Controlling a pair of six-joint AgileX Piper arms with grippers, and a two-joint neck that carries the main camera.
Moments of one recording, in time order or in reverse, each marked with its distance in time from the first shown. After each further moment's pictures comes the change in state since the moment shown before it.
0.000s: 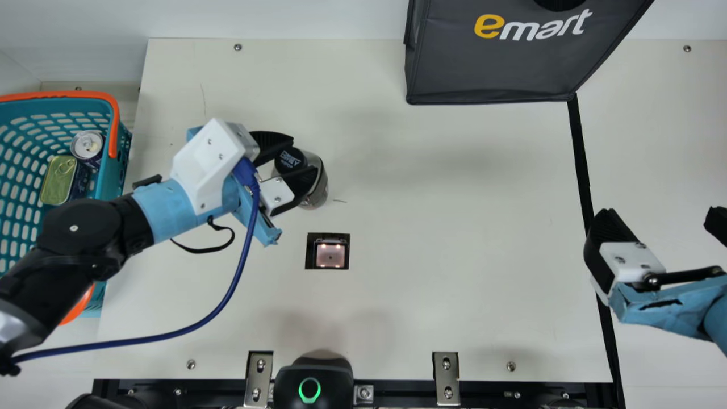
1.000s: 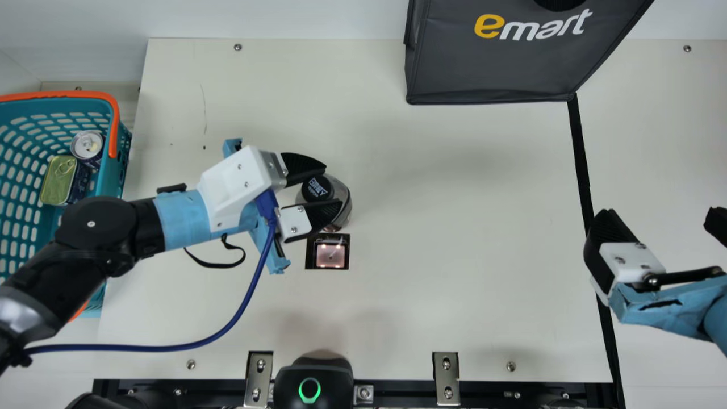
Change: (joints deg) left arm -1.5 1.9 0.1 0.0 -9.3 7.7; right arm 0.0 0.0 0.0 0.0 0.1 0.0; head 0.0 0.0
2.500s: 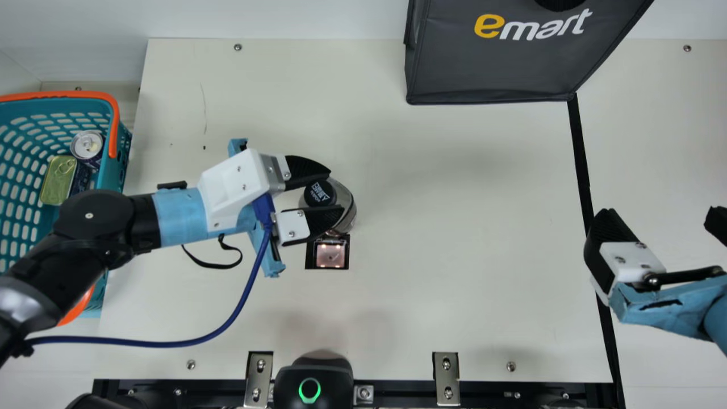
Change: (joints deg) left arm 1.8 1.4 -0.8 0.0 -5.2 2.7; right arm 0.0 0.0 0.0 0.0 -0.1 0.0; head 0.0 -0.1
